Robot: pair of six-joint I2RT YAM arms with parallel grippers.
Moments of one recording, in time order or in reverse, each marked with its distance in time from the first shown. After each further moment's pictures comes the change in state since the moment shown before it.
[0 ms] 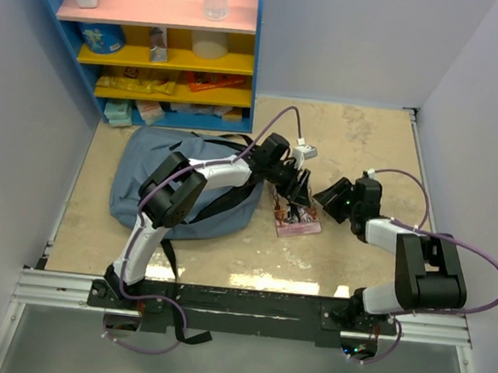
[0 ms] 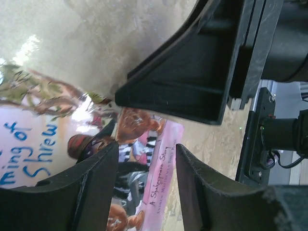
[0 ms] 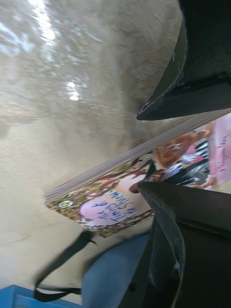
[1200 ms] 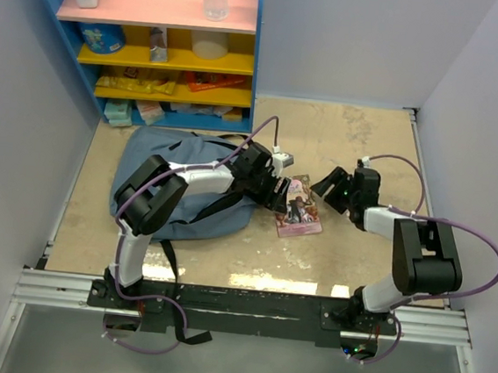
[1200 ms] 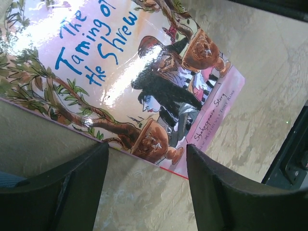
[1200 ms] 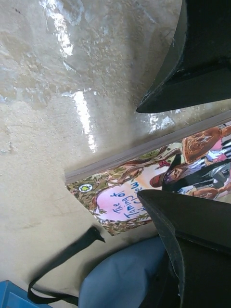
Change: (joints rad) left arm 0.019 -0.196 -0.266 -0.100 -0.242 0.025; right arm 0.003 0.080 0.099 -0.020 -0.040 -0.130
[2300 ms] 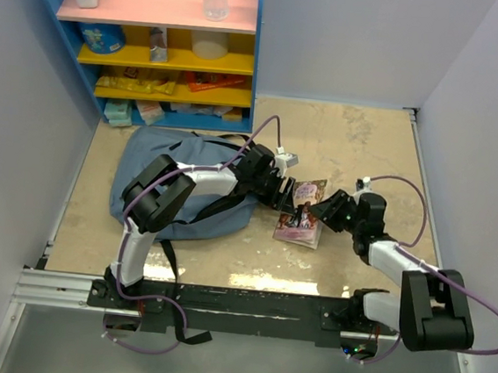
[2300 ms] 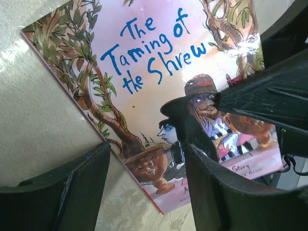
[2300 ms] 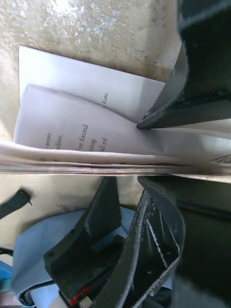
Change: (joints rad) left arm -0.015 0.059 0.002 0.150 0.098 -0.103; right arm 0.016 -0.319 -0.287 0.092 -0.177 0.070
